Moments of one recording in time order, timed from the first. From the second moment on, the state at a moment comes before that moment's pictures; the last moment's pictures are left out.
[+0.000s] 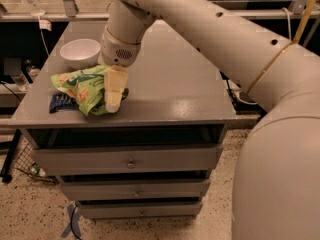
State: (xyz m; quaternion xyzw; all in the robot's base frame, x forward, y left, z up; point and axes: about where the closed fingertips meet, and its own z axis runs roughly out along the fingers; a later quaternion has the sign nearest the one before) arm 0.576 0.139 0.876 -0.78 0.58 0.16 0.17
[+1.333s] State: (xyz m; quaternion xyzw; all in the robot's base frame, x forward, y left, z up) arm 0.607 -0.019 0.891 -0.71 0.68 0.09 0.18
